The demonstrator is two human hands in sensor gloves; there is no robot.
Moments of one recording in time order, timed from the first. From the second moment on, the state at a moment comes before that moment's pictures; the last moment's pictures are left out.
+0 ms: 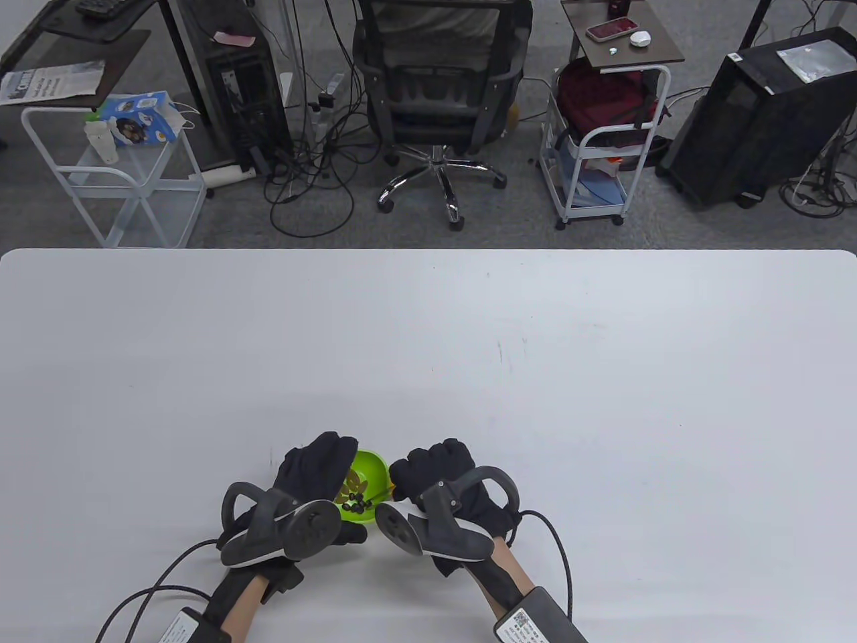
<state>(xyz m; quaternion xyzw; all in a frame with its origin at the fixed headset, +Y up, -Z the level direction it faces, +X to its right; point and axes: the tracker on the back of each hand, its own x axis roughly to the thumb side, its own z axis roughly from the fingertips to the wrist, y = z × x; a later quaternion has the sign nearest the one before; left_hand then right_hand) -0.201 -0.700 -0.258 0.02 -0.27 -0.02 0.96 -0.022 -0.683 -0.256 -0.25 0.12 -0.96 0.05</state>
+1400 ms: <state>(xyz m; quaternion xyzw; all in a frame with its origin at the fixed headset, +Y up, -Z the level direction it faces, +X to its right) -0.202 -0.700 -0.259 0.02 -0.26 -0.02 0.96 0.044 -0.670 -0.273 -0.16 0.12 -0.98 -0.08</state>
